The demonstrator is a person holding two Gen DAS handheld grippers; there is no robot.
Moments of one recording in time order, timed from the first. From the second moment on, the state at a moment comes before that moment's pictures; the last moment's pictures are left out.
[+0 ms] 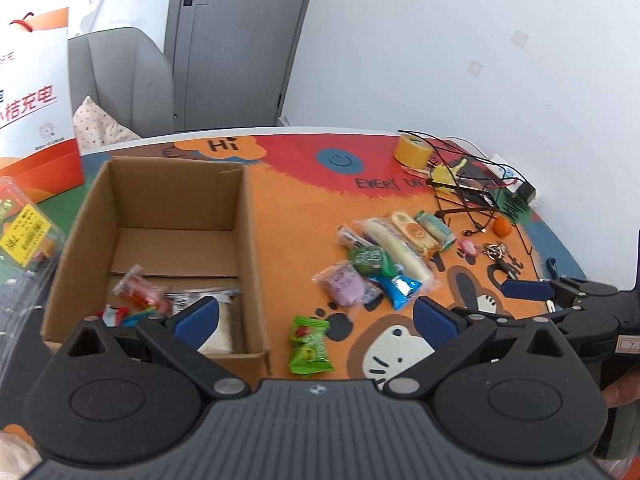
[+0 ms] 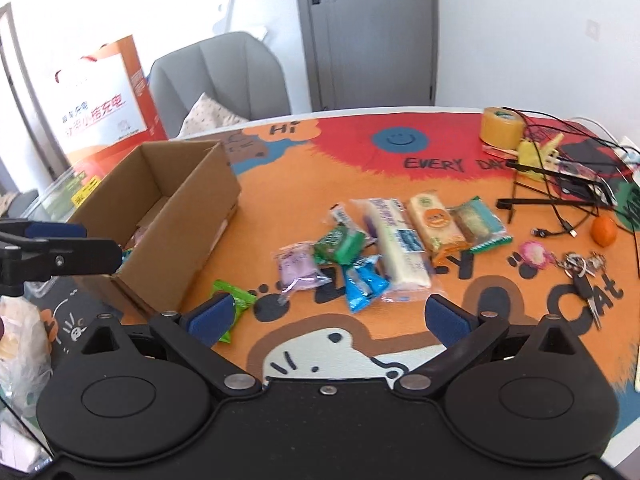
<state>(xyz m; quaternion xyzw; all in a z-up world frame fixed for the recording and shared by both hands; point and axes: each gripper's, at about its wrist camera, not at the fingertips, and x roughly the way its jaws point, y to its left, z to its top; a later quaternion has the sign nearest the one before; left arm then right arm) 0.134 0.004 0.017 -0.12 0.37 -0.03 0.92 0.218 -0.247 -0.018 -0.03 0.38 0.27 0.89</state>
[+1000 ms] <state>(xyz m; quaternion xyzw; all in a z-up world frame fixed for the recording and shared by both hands) 0.233 -0.045 -0.043 -0.14 0.43 -0.02 0.89 0.273 -0.281 -0.082 0.05 0.35 0.21 0.91</state>
